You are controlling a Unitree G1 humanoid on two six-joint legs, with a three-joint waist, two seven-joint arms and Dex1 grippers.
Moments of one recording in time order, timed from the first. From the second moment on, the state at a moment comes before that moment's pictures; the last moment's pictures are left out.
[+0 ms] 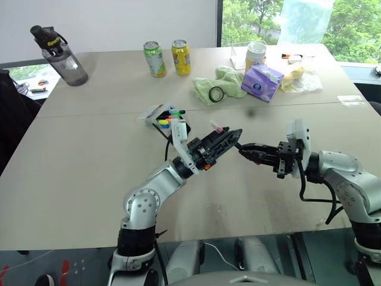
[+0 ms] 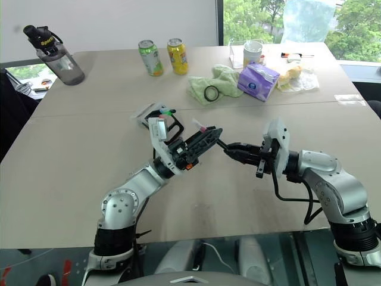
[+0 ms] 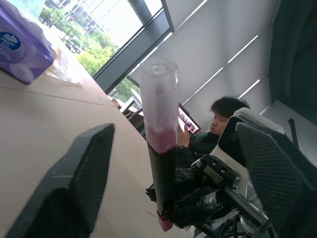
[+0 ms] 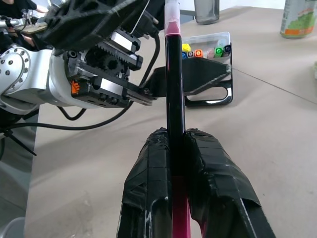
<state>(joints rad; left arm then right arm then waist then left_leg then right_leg) -0.25 0.11 0.03 -0.34 -1.06 0.75 -0.46 -0.28 -0.59 -0.01 -0.38 0.64 0.60 0.93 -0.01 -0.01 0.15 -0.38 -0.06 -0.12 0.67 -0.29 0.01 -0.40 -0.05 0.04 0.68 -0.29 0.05</state>
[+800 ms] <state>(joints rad) -0.28 0.18 -0.02 -0.34 -0.86 0.63 -0.50 -0.26 -0.62 -0.01 -0.35 0.65 0.67 0.89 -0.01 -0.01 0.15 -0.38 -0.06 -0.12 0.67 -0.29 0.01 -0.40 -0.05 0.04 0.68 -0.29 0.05</state>
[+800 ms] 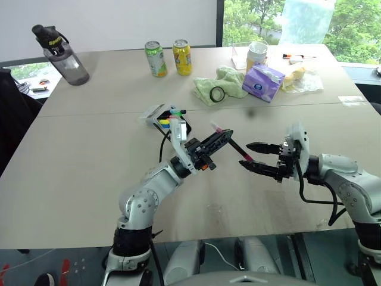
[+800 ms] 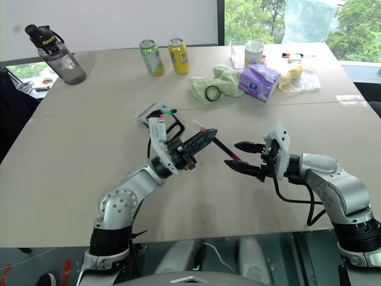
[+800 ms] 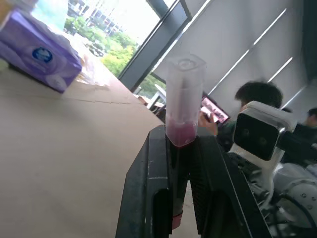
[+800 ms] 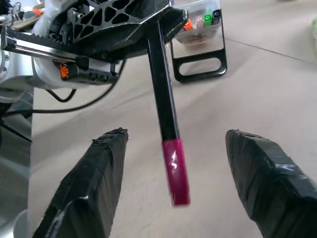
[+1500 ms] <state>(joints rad) -0.42 0.55 -0.24 -0.24 0.41 -0.18 -0.35 -0.16 -0.57 -0.17 -0.29 0.65 0.34 0.99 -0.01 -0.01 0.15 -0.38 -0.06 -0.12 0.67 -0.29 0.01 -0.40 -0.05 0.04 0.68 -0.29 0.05</state>
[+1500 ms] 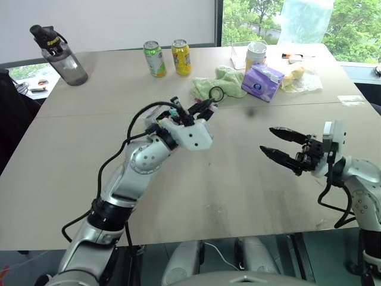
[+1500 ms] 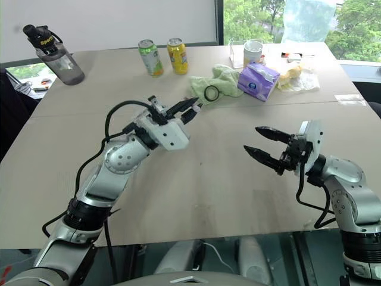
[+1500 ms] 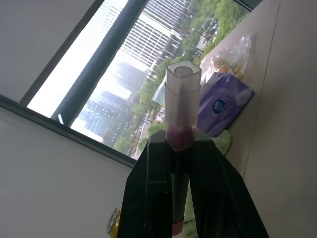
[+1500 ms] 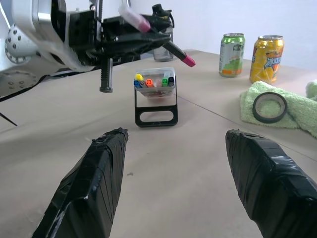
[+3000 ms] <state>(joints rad) -0.31 0.51 -0.13 -0.22 0.53 -0.03 -0.29 -0.16 -0.56 -0.15 -0.23 0.63 0.28 1.03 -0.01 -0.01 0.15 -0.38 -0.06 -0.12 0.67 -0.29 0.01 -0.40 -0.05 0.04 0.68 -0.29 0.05</state>
